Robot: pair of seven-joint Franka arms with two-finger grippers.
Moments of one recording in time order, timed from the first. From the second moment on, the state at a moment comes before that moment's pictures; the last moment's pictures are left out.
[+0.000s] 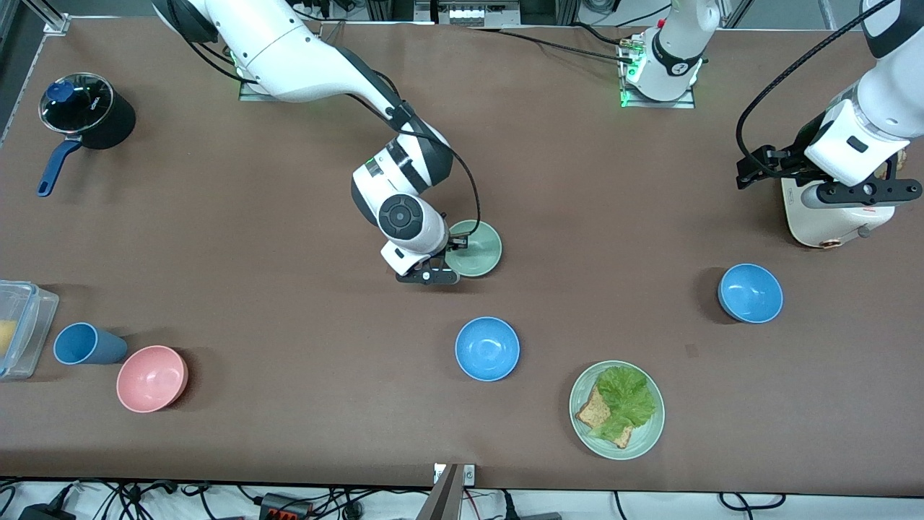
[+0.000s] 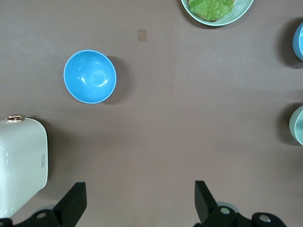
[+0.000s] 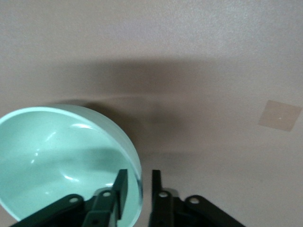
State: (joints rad) left arm 0.09 -0.04 -0.16 -1.77 -0.02 1.64 -0.13; right arm 0.54 0.82 0.19 -1.42 0.10 2.16 0.67
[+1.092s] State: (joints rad) left arm 0.20 0.20 -0.13 -1.81 0.08 1.87 -0.07; right arm 0.15 0.42 0.07 -1.38 0.01 1.79 0.42
